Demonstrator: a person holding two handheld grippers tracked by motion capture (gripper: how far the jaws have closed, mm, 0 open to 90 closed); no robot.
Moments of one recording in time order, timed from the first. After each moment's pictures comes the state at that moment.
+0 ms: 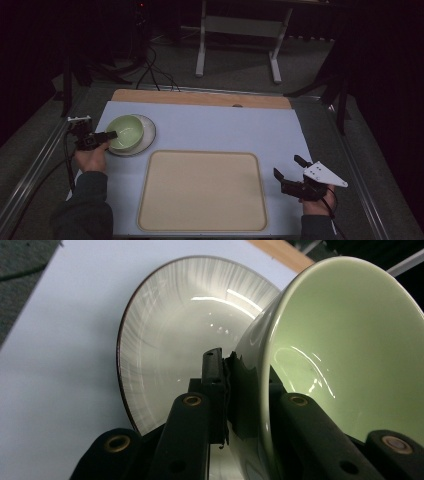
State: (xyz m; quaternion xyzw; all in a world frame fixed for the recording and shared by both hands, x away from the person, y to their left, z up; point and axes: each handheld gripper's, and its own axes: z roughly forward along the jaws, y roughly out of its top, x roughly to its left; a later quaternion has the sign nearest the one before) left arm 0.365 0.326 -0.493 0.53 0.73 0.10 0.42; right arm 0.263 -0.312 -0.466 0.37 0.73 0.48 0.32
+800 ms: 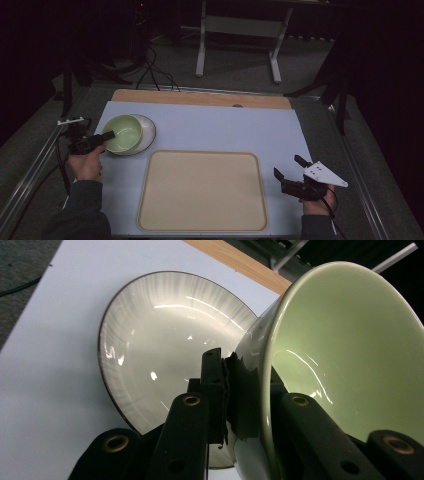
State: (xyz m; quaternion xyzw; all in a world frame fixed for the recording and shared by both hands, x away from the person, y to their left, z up) left arm 0.336 0.320 -0.470 0.53 0.71 0.10 0.45; right arm 0.263 -0.312 -0.466 0.37 0.73 0.48 0.32
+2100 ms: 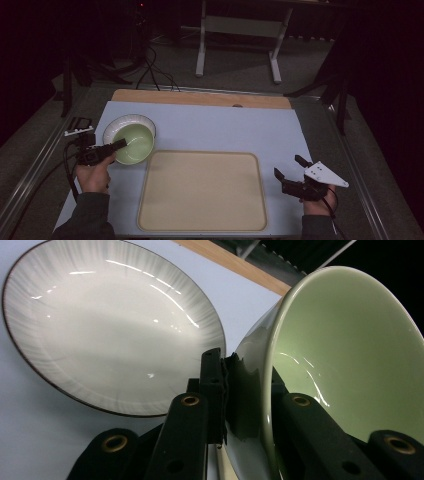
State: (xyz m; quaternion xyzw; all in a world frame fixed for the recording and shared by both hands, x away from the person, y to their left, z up) left arm 0.304 0.284 -0.461 0.56 0.67 0.08 0.48; right arm 0.263 -0.313 -0.465 0.37 0.73 0.48 0.32
